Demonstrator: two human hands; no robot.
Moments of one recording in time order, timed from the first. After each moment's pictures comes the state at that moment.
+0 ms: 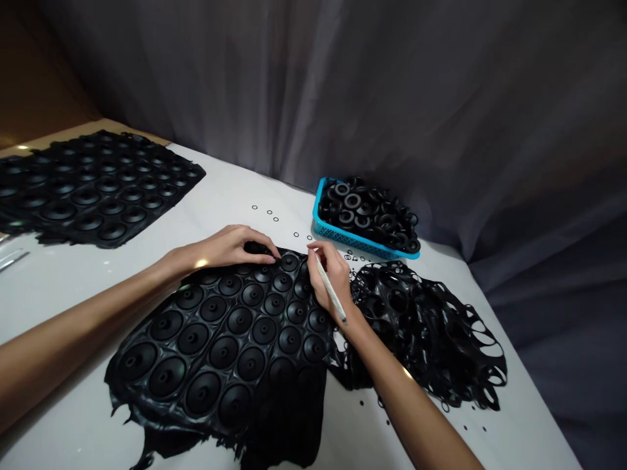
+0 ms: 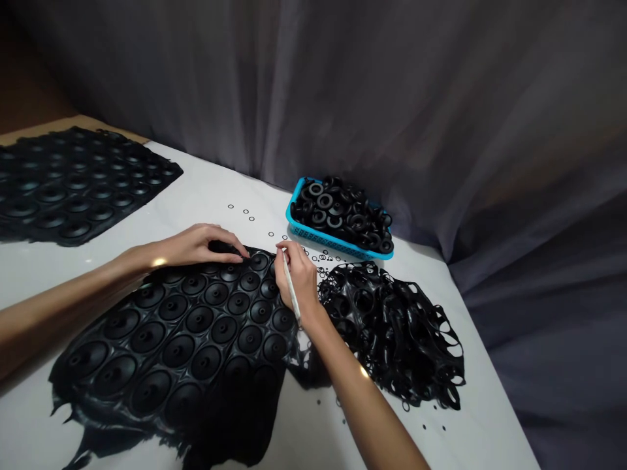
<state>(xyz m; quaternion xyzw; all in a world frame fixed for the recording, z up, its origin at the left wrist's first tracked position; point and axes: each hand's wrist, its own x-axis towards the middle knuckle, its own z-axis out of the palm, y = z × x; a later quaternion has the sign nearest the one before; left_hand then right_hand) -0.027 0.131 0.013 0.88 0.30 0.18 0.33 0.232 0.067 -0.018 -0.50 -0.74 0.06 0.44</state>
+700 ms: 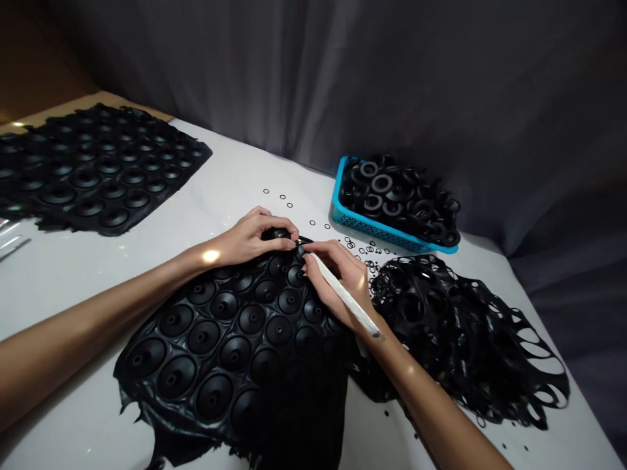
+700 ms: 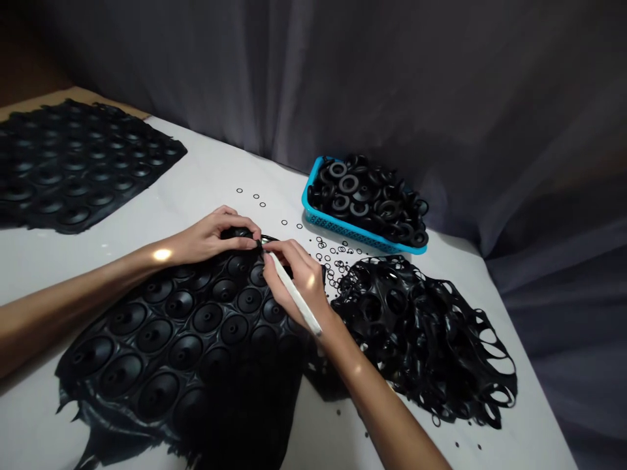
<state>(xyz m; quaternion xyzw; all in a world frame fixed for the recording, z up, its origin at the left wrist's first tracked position) -0.013 0.124 0.002 0.83 0.36 0.26 0.34 0.211 0.044 0.001 -0.43 -0.75 0.23 0.45</state>
